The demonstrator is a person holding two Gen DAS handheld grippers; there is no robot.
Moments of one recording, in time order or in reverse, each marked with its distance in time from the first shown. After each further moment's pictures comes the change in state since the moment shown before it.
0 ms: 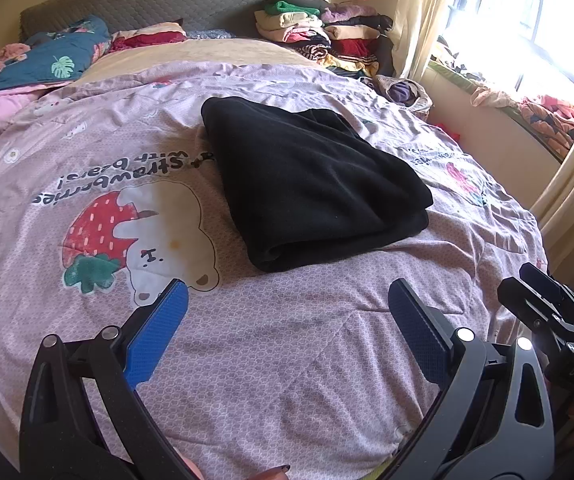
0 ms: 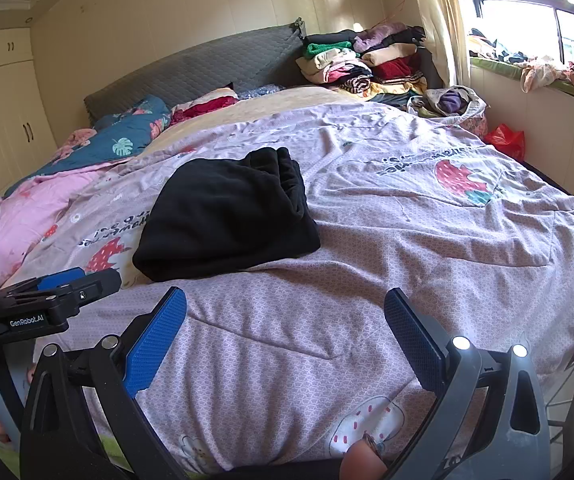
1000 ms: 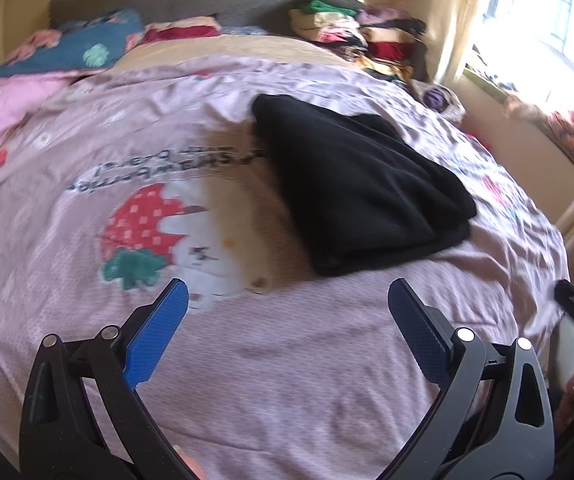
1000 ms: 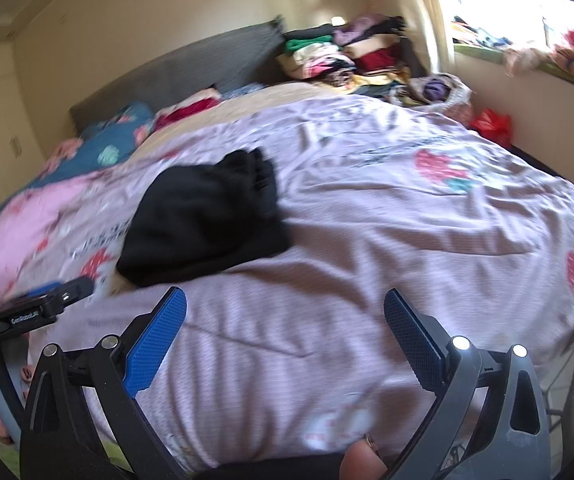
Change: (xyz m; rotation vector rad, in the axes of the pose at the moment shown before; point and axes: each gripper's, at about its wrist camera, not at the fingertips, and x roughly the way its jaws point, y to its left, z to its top) left arm 0.000 0.038 0.005 -0.085 0.002 0.109; right arm -0.021 -0.052 0.004 0.125 -0.014 -0.048
